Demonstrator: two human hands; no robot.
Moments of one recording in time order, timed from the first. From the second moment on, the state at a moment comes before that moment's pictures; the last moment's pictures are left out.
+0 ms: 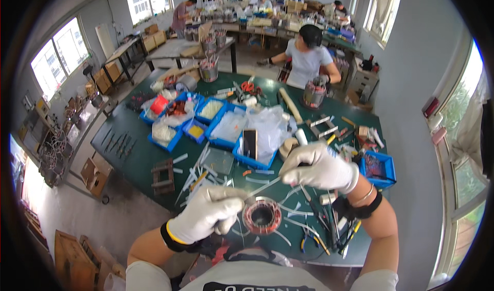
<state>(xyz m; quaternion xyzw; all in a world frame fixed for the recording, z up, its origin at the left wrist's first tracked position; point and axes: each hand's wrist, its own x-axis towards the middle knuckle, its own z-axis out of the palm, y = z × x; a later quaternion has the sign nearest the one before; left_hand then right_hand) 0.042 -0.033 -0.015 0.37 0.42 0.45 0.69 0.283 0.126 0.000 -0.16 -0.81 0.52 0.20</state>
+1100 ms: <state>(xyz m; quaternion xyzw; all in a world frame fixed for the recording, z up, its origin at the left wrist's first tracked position) -0.112 -0.234 -0.004 0.22 0.18 0.90 0.33 0.456 0.281 -0.096 -0.39 -0.82 0.32 0.27</state>
